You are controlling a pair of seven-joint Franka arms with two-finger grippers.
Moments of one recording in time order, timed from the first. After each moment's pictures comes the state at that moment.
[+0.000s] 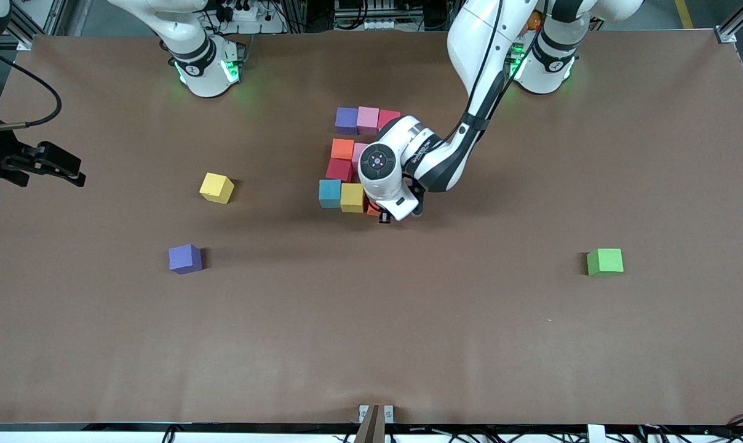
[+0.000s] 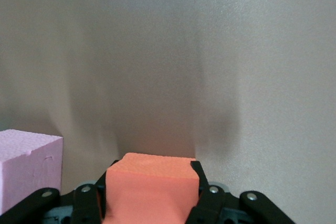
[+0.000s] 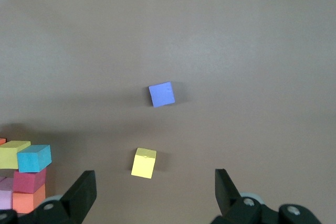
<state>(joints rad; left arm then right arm) -0.86 0.76 0.04 -1.54 -0.11 2.16 -2.25 -0.08 0.12 0.12 -1.39 -0.02 1.50 0.05</state>
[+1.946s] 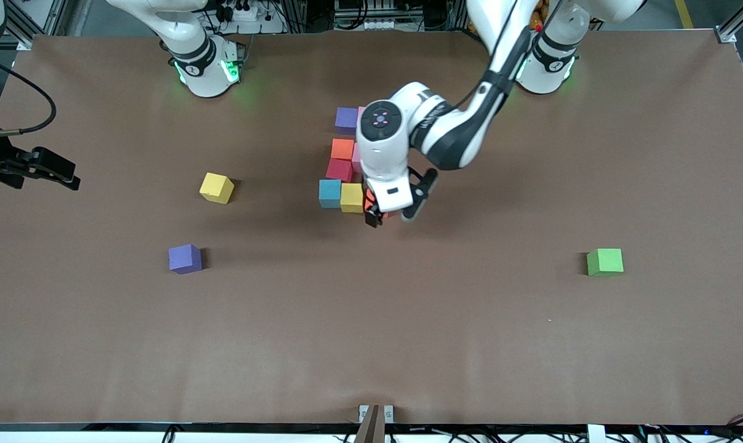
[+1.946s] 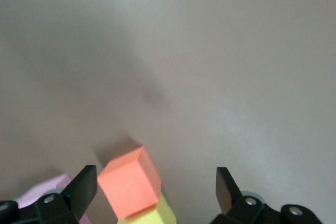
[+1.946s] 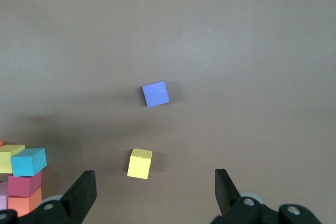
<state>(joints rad) -0.88 0.57 0.14 -1.50 -0.01 2.10 -1.73 -0.04 0.13 0.06 -1.39 -0.02 1.51 0.05</state>
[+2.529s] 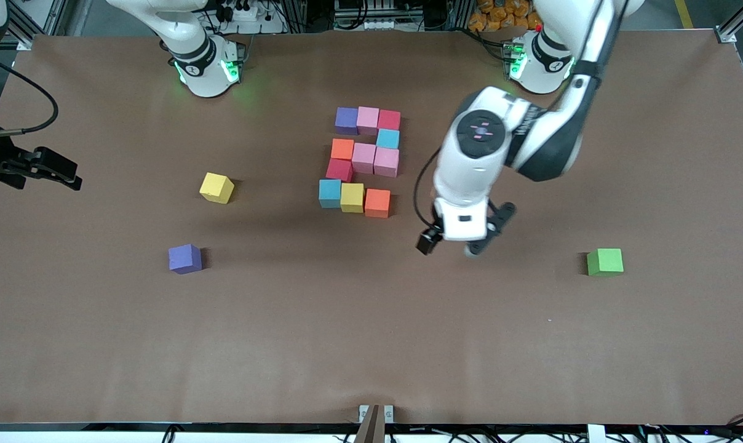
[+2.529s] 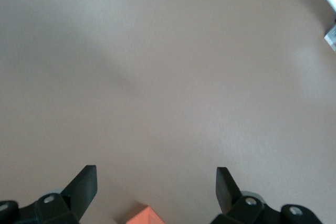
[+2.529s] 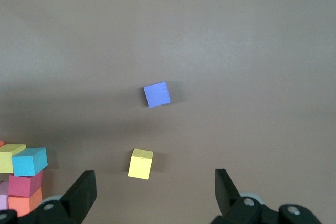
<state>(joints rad) -0.62 0.45 0.09 -1.50 -0.01 2.06 -1.32 -0.04 0.13 0.06 -1.39 -0.02 1.51 0.05</state>
